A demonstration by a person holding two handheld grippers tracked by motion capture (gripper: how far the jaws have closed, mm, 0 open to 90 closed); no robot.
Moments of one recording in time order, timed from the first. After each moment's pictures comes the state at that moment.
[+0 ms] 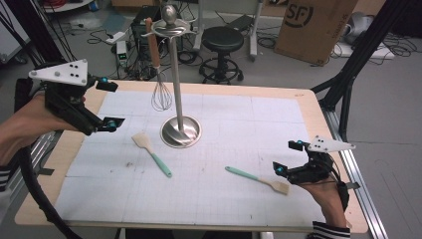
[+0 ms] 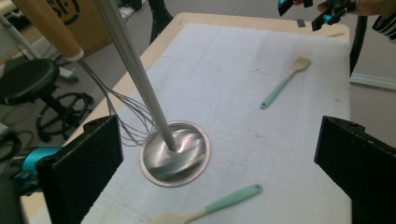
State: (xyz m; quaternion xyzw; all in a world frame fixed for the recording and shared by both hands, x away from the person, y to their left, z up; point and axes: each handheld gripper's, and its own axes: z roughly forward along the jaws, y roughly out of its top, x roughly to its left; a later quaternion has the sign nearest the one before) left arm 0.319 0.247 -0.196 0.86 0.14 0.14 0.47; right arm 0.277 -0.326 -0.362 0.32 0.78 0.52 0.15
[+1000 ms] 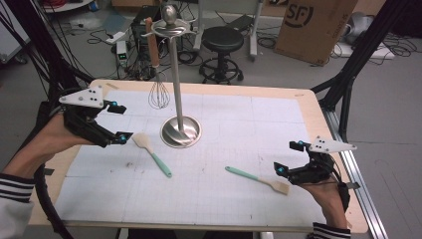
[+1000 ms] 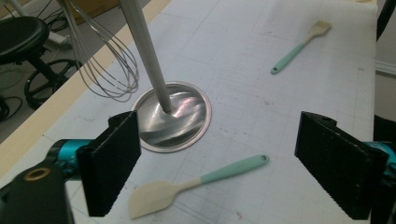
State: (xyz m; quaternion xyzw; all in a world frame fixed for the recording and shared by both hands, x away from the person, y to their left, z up) left arm 0.331 0.246 -0.262 0.88 0.16 0.14 0.43; right arm 0.275 -0.328 -0.362 0.33 0.78 0.52 0.15
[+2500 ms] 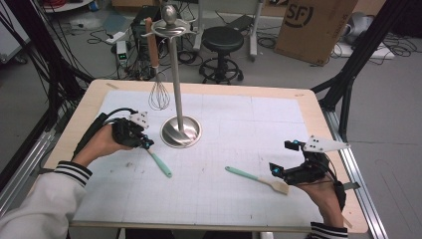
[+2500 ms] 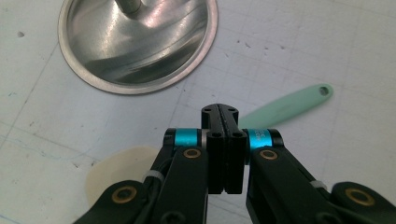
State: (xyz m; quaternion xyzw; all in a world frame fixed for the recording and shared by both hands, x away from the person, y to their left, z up) left arm 0.394 0.200 -0.374 0.95 0.14 0.06 0.27; right arm 0.278 -0.317 -0.361 0.31 0.79 0.51 0.15
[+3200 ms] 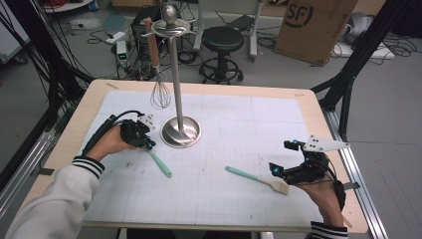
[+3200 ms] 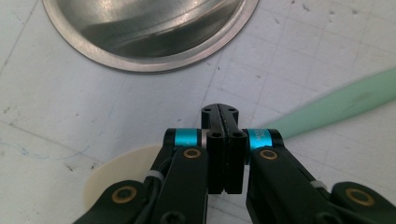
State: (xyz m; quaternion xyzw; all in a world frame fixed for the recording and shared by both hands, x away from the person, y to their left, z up) left arm 0.418 0.197 -0.410 0.96 0.16 0.05 0.23; right arm 0.279 -0.317 -0.362 0.31 0.79 0.51 0.14
